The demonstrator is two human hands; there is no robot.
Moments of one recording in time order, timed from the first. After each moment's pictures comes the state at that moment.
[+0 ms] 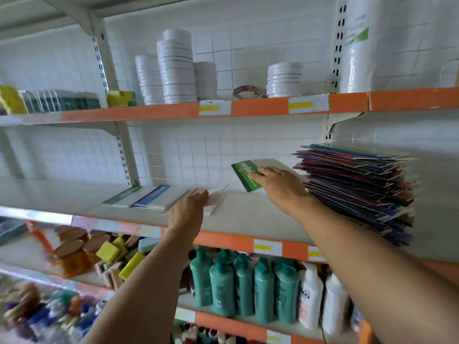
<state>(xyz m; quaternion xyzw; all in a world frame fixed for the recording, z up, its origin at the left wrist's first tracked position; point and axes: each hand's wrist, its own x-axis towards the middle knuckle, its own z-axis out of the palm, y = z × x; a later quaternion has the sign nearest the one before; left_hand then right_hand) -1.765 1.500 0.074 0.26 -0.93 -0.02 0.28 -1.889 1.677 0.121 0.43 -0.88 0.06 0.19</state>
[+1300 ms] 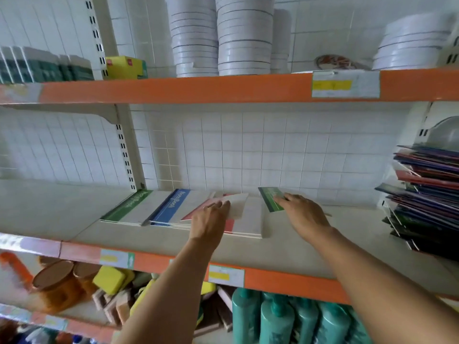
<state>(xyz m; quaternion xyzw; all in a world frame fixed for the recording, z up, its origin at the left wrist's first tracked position) -1.864 1.278 0.023 0.14 -0.97 0.02 0.21 -1.962 1.472 0.047 0.32 -0.94 -0.01 0.13</state>
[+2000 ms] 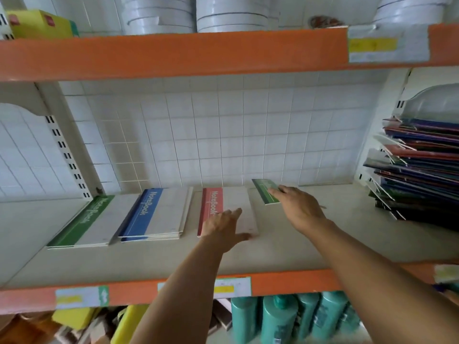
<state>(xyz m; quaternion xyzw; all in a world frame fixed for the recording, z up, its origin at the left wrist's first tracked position) -1.940 1.262 -0.028 0.01 -1.00 -0.03 0.02 -1.981 1.450 0.025 0.23 -0.97 -0.02 0.10</state>
